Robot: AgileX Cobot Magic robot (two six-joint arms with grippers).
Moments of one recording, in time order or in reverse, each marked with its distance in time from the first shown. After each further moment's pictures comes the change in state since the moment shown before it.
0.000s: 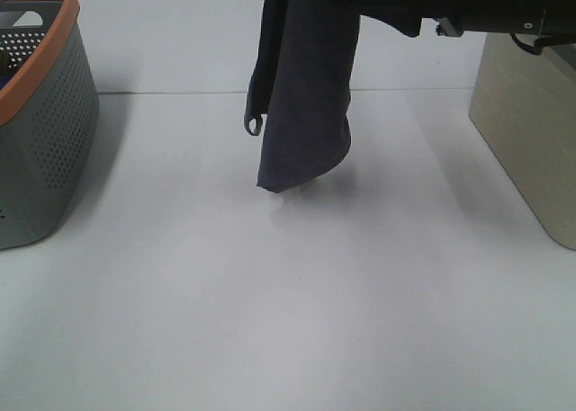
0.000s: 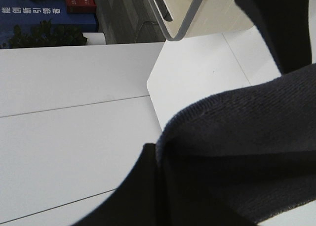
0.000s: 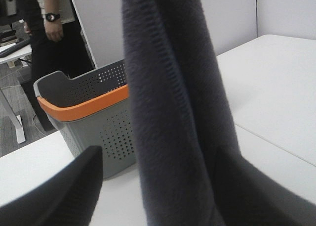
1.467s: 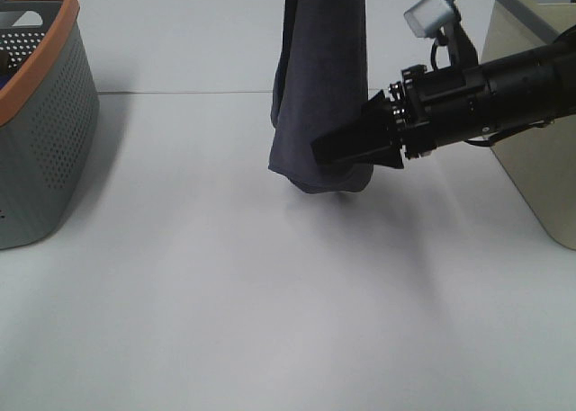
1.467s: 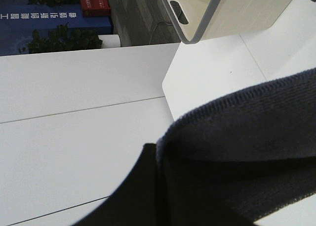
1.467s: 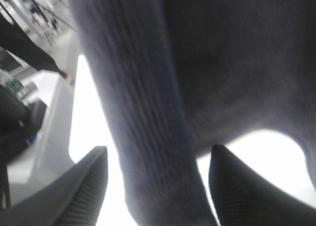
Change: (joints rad) left arm -0.018 0.000 0.000 0.010 -0.056 0.016; right arm 0.000 0.277 -0.039 -0.384 0.238 0.110
